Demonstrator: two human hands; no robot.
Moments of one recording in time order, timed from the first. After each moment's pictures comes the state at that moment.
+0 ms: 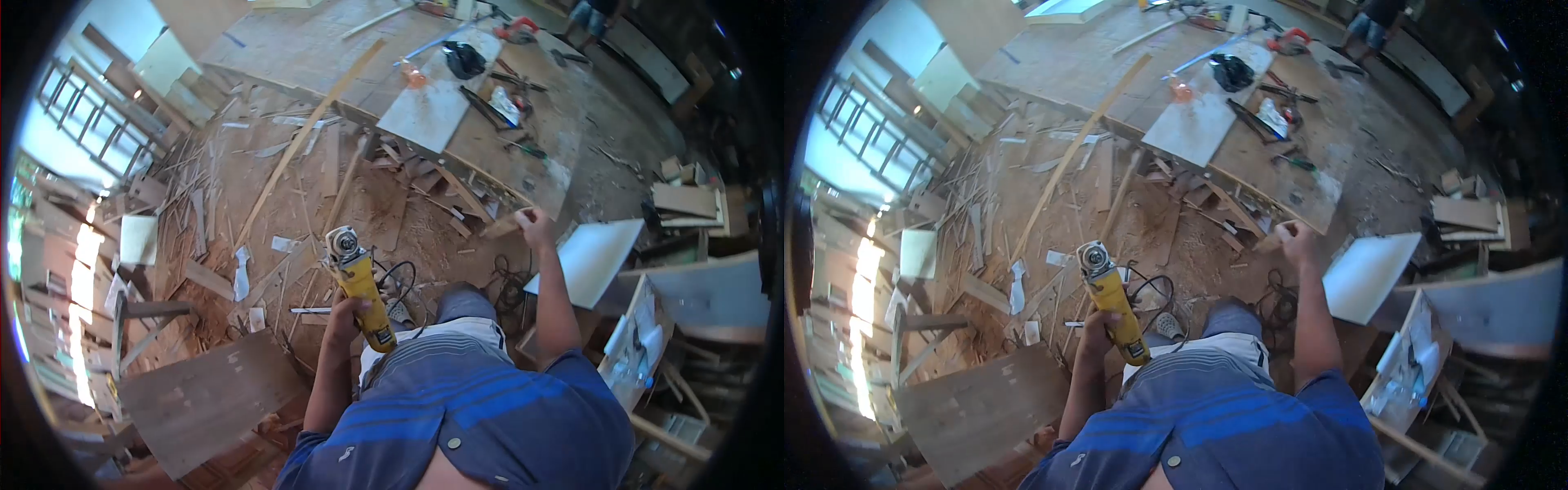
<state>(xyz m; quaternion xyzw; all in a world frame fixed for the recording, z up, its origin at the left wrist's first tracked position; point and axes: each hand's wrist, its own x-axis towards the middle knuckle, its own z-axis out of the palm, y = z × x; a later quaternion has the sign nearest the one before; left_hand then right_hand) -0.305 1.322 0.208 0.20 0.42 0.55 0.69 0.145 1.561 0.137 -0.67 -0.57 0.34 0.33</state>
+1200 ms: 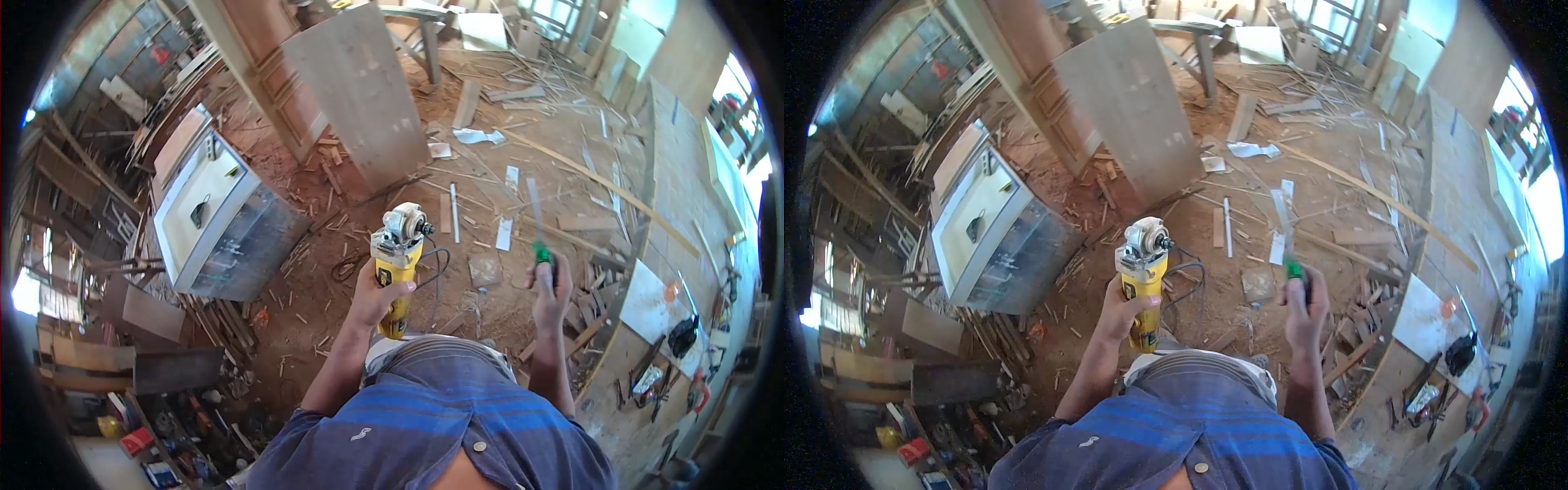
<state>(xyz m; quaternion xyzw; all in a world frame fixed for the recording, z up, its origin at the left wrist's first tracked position) -0.031 1.078 0.301 -0.10 0.61 0.78 0.03 -0.082 1.409 0.275 0.01 -0.66 0.74 0.11</state>
